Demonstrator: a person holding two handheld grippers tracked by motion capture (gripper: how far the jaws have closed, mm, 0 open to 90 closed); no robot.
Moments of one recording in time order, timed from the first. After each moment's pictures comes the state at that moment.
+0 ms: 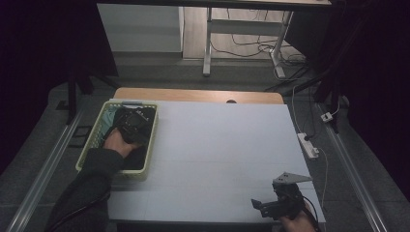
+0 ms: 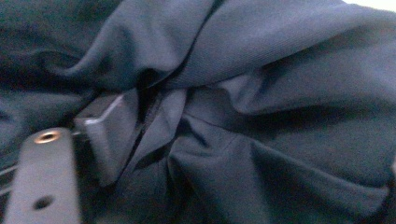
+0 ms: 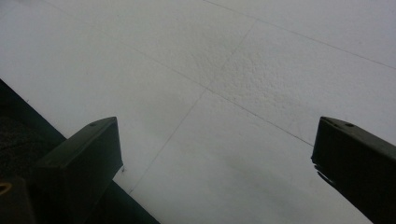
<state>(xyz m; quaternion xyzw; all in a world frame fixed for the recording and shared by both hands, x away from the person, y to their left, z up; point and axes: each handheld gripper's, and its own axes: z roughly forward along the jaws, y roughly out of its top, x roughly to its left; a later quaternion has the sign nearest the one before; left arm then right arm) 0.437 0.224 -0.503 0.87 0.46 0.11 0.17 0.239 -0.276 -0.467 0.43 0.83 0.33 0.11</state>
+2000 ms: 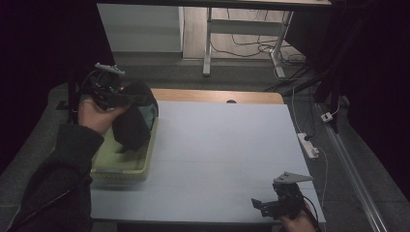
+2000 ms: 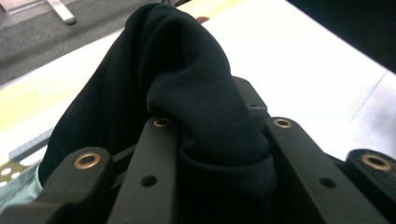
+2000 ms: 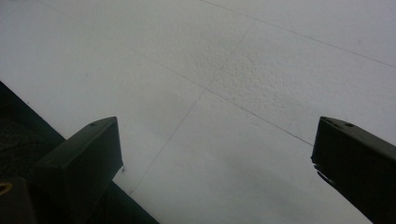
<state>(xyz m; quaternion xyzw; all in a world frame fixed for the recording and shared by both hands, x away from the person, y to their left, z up) 0.390 0.241 -0.310 0.82 0.40 0.10 0.40 0.240 -0.277 -0.467 0.44 0.83 0.33 0.10</state>
